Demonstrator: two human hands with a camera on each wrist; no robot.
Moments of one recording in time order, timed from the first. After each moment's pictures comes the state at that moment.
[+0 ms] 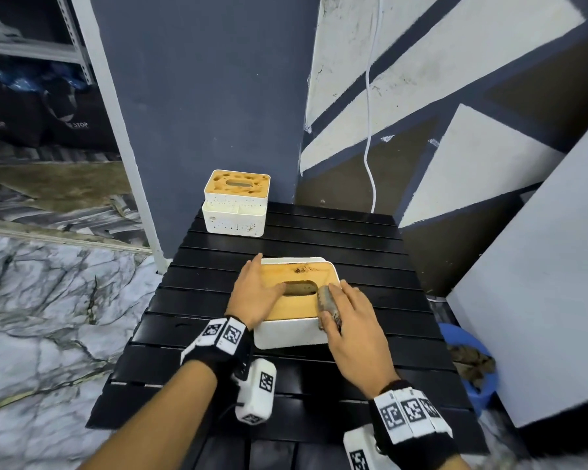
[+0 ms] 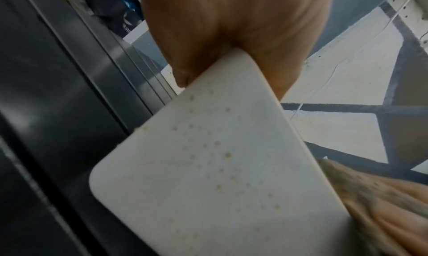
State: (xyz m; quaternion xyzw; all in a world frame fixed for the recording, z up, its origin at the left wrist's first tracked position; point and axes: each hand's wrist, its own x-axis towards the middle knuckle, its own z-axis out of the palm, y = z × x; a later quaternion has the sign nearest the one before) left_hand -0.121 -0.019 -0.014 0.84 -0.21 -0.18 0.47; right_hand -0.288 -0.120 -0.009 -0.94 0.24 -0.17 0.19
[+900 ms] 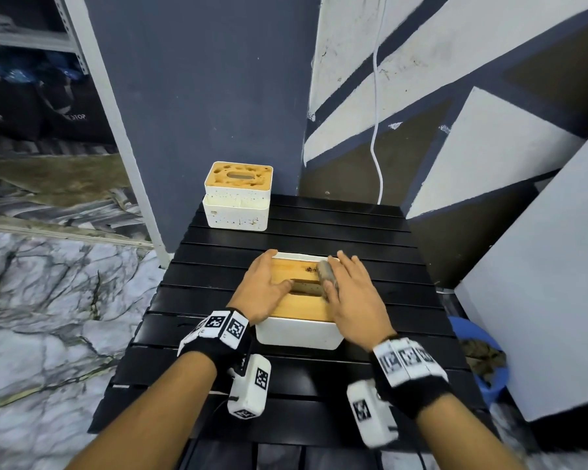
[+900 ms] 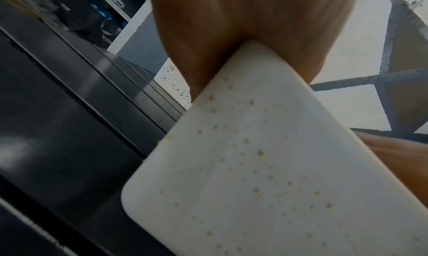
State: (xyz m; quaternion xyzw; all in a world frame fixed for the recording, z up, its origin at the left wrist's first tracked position) left_hand -0.108 -0.021 -0.012 0.84 -0.29 -0.20 0.41; right_hand -0.241 -0.153 -0.005 -0.96 0.21 -0.12 0.16
